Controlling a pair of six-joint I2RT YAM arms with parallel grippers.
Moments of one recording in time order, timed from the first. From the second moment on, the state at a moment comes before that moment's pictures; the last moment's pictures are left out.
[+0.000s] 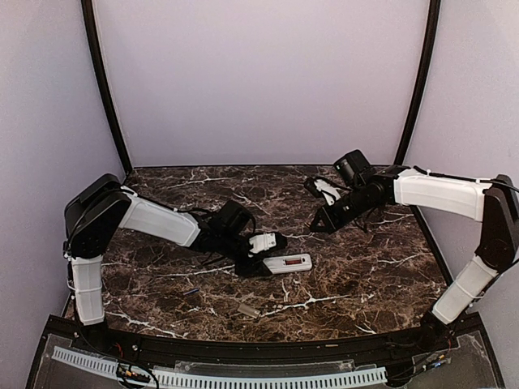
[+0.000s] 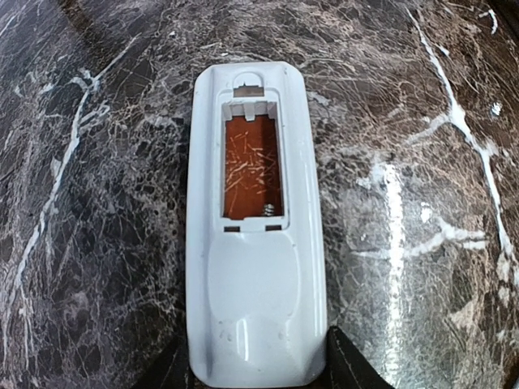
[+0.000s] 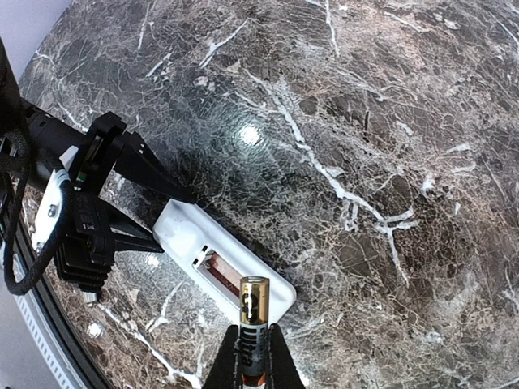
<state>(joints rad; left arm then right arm) -0.86 2.01 1.15 -0.04 0.37 0.51 0.60 1.58 1.16 -0.58 -0.35 0.02</state>
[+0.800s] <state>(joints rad) -1.00 1.67 0.70 0.18 0.09 0.87 0.78 1.57 1.10 -0.58 -0.41 -0.15</state>
